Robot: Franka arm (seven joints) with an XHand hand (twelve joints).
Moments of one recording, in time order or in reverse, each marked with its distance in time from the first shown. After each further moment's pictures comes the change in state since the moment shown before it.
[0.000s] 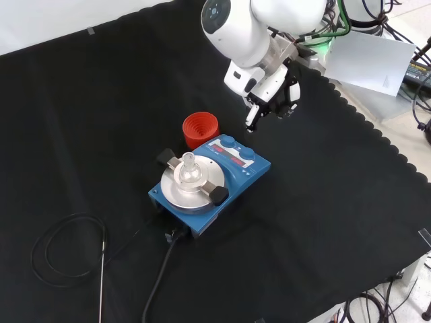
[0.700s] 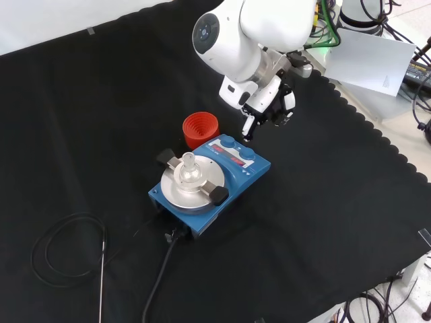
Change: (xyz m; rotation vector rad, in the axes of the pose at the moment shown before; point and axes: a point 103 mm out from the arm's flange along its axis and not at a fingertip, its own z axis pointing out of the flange) arm -0.005 0.021 0.012 0.055 0.003 0.001
